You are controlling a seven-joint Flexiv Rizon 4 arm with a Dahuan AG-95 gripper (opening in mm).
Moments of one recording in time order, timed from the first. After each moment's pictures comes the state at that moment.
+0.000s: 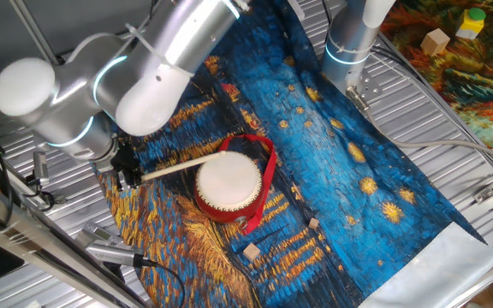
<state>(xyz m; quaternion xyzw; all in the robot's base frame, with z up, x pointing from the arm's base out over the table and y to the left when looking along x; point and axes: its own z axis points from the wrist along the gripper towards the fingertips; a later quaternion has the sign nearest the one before) 0.667 0.083 0.104 -0.13 -0.99 0.02 0.09</state>
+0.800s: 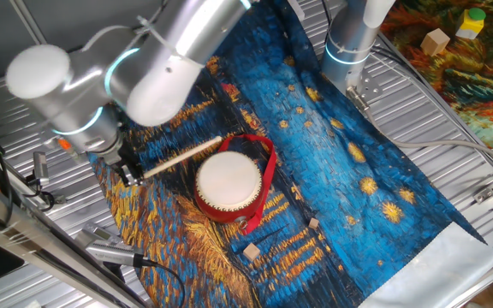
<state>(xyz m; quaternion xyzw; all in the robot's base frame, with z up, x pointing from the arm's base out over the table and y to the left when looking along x) 0.672 0.090 0.110 -0.01 -1.00 -0.03 0.08</state>
